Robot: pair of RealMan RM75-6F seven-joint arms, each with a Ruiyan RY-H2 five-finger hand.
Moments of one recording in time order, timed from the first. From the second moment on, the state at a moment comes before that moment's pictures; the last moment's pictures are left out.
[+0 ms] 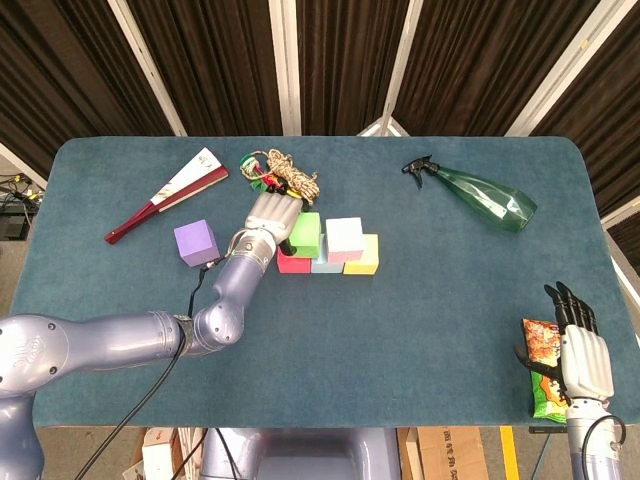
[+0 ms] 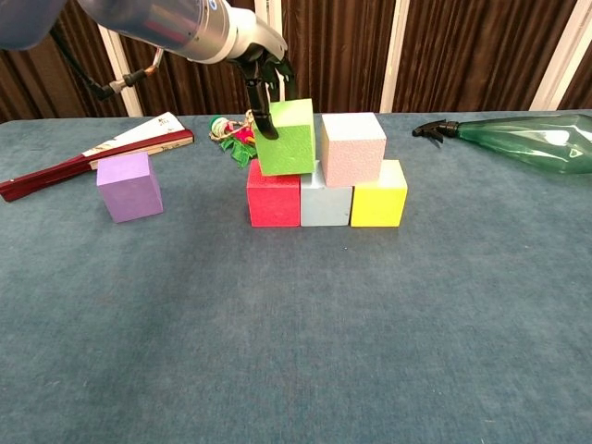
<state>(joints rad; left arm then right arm) -1.54 -1.46 -0.19 -1.41 -0.11 0.81 0.84 0.07 -1.19 0.14 -1.84 -1.26 1.43 -0.01</state>
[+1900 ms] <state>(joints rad) -1.54 -1.52 -0.22 -1.38 -0.12 0.85 0.92 0.07 -1.18 0.16 -1.84 -1.24 1.43 0.01</state>
